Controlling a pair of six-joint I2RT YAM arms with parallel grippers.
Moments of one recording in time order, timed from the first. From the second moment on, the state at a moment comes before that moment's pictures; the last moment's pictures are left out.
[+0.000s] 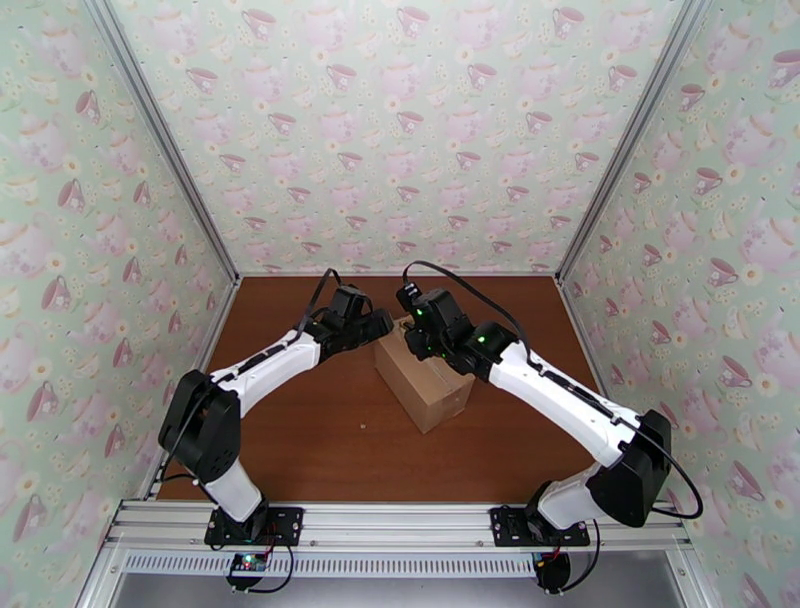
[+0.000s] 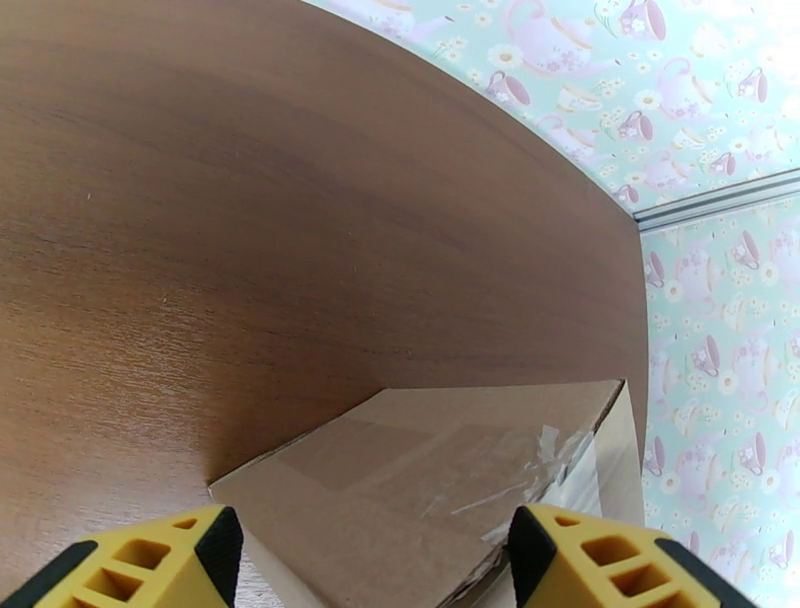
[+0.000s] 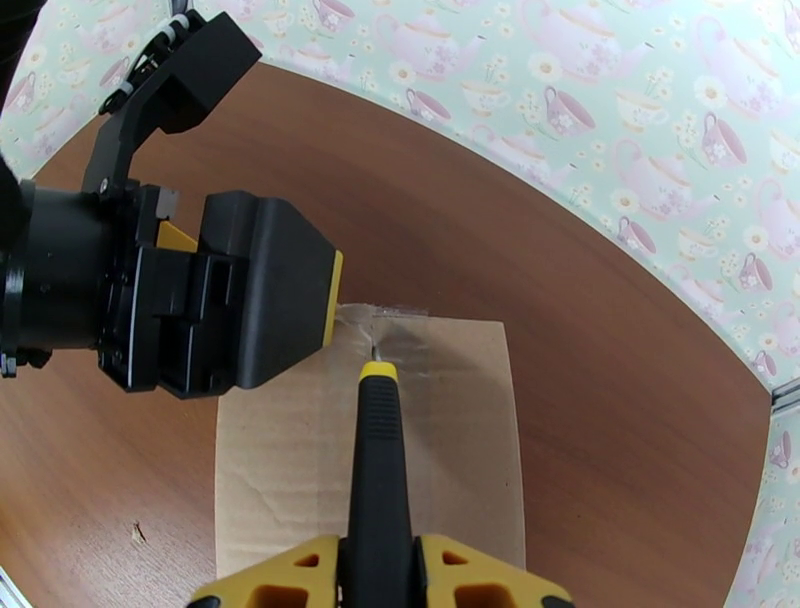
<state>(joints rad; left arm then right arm) -0.54 1.70 1.28 -0.32 0.04 -0.85 0.78 1.49 1.41 -0.69 0.26 0.01</state>
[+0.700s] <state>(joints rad) -0.54 1.70 1.28 -0.32 0.04 -0.85 0.78 1.46 1.41 -0.74 0.27 0.01</state>
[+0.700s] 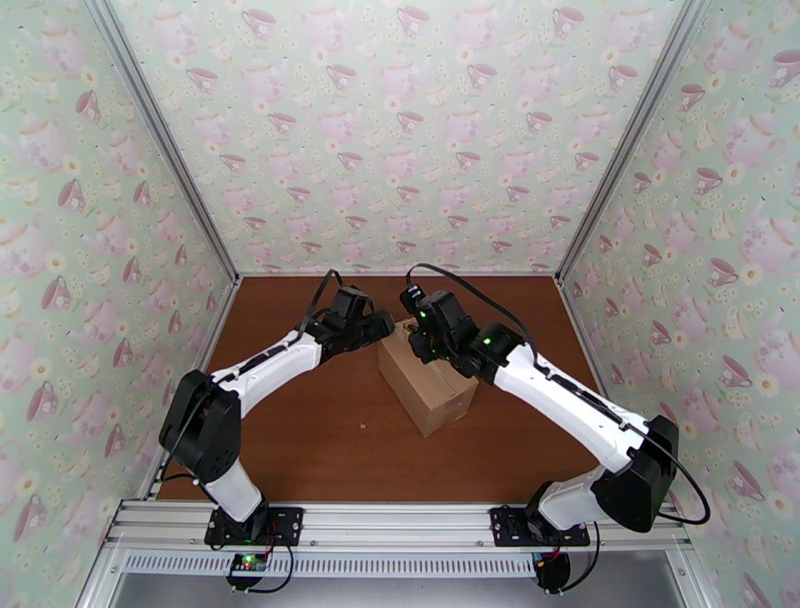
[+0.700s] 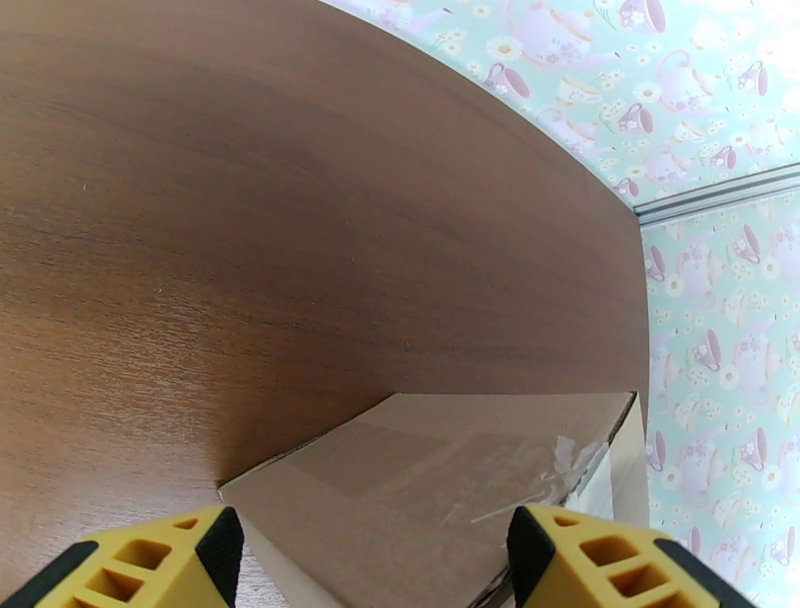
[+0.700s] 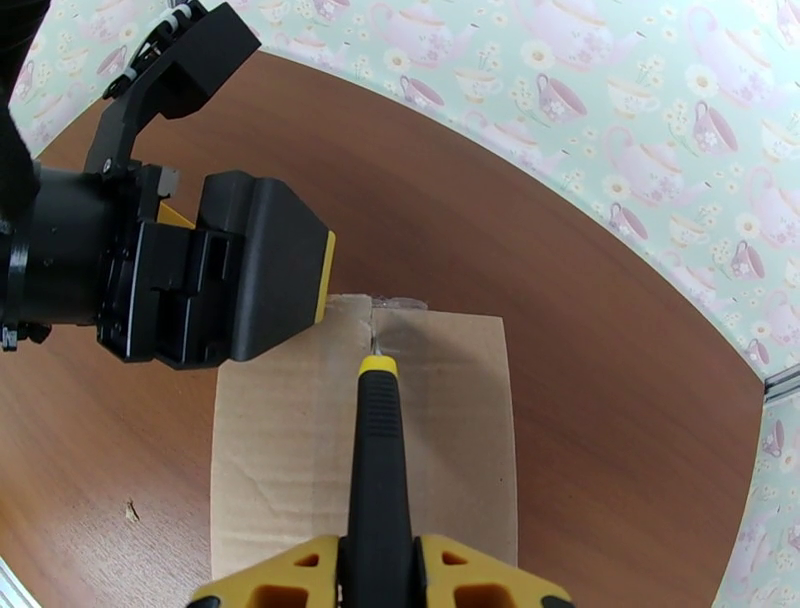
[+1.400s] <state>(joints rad) -0.56 1.70 1.28 -0.29 0.11 -0.82 0.78 1.46 1.41 -0.74 0.28 0.01</state>
